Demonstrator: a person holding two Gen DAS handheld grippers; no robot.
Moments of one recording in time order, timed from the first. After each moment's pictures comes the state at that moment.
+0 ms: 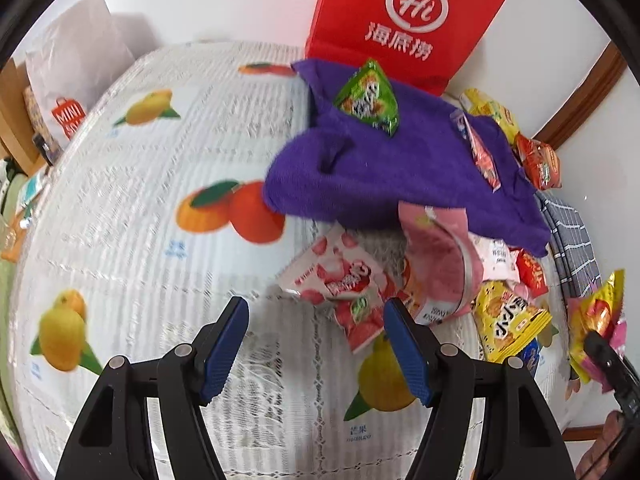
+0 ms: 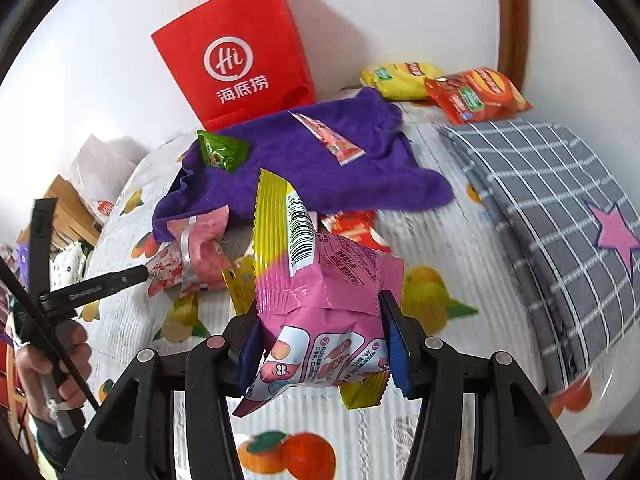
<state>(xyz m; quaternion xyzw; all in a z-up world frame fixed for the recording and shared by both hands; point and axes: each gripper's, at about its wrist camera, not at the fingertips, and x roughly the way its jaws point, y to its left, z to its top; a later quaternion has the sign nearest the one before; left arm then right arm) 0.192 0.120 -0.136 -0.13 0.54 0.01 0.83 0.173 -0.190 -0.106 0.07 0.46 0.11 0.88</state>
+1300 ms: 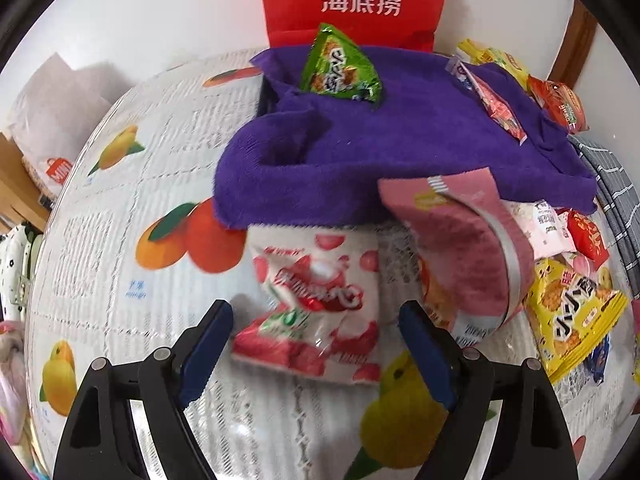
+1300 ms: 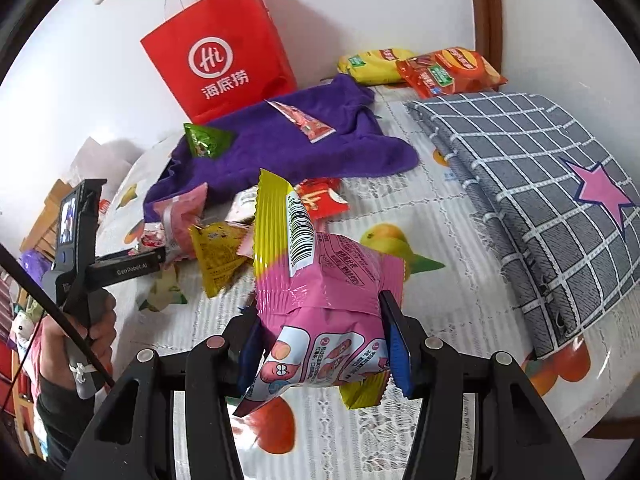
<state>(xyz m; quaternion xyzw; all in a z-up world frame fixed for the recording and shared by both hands) 0.222 0.075 -0.167 0.00 0.53 0.04 0.85 0.150 -0.227 -0.129 0.09 0.46 0.11 0.87</state>
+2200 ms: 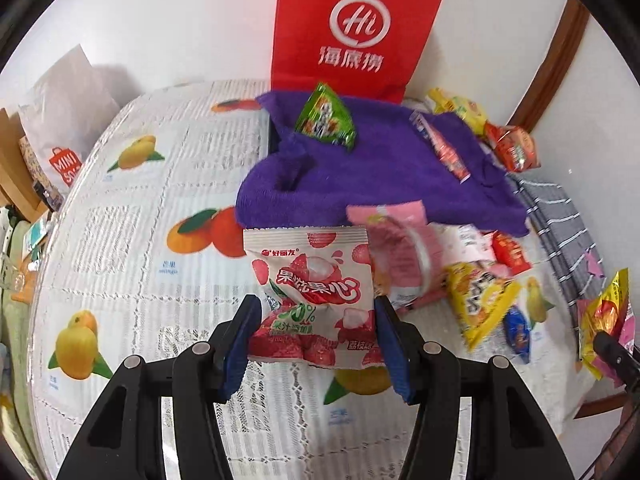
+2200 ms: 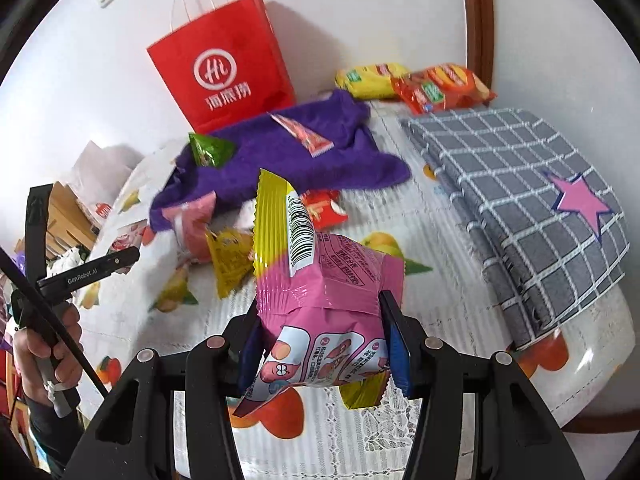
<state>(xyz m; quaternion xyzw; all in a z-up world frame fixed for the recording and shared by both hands) 0.171 0.094 -0.103 -0.07 0.49 -0.01 0.87 0.134 -0.221 -0.092 0.08 0.44 0.09 0.89</state>
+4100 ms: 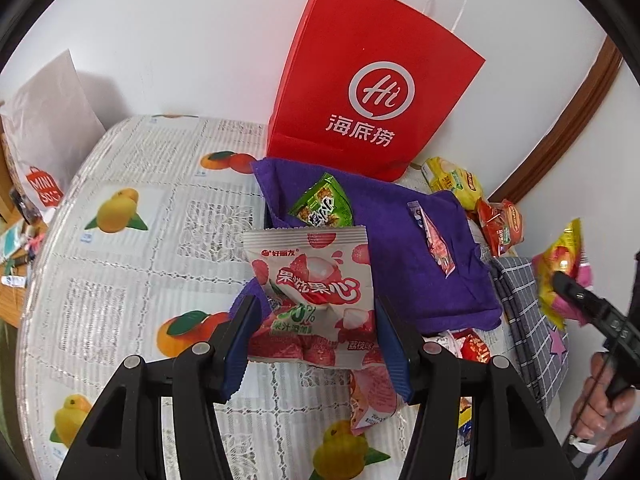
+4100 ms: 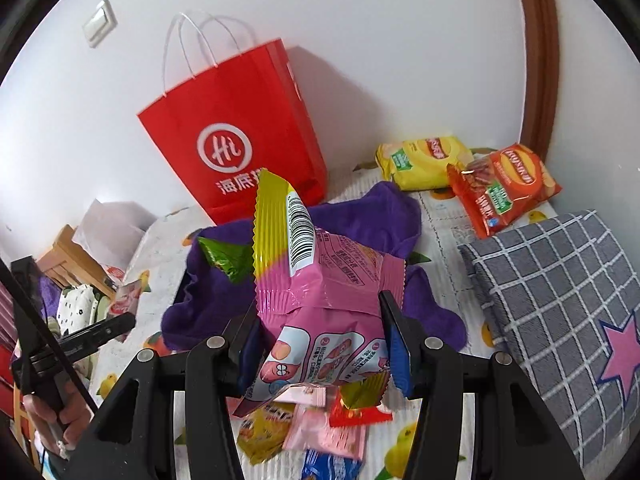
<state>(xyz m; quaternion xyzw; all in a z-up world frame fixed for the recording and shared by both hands) 0.252 0.131 -0.072 -0.16 0.46 -0.04 0.87 0.303 -0.183 -0.052 0.09 0.41 0.14 0.90</state>
